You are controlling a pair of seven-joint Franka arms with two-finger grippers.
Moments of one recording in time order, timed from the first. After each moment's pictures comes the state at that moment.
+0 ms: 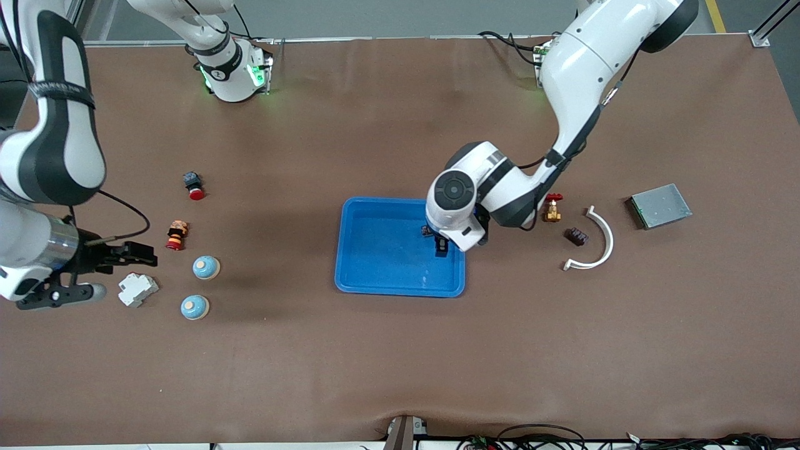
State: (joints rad) left arm -0.34 0.76 -0.44 -1.55 0.25 2.12 -2.35; right arm -0.01 0.39 -0.03 -1.43 0.07 1.75 -0.20
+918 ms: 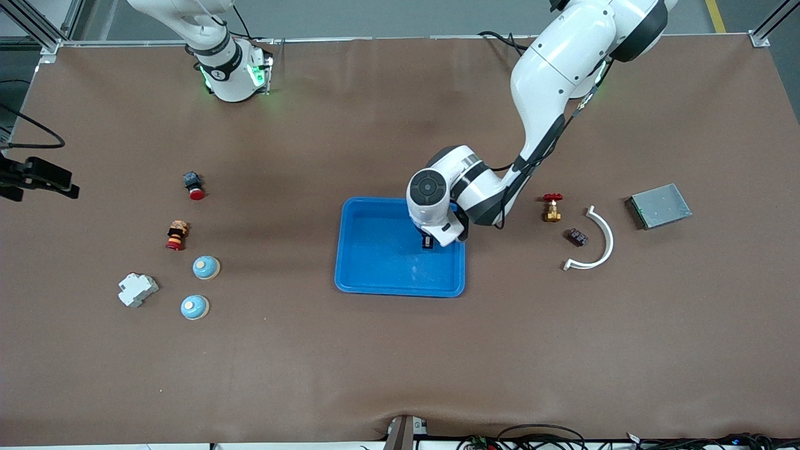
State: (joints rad) left arm -0.47 0.83 -0.33 -1.53 0.26 2.21 -2.37; right arm -0.01 0.14 -0.09 -1.39 0.00 1.49 -0.14
